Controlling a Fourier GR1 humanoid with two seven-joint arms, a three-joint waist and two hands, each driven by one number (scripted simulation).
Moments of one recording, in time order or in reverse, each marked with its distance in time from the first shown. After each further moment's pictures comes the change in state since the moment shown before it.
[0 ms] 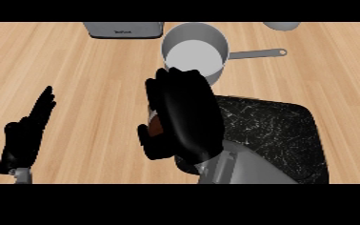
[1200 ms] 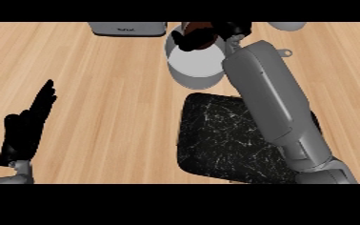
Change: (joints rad) left arm -0.049 -0.014 0.033 0.014 -0.019 -0.042 0.016; right arm -0.364 -0.065 -0.534 0.763 -0.146 -0.326 -0.539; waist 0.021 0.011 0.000
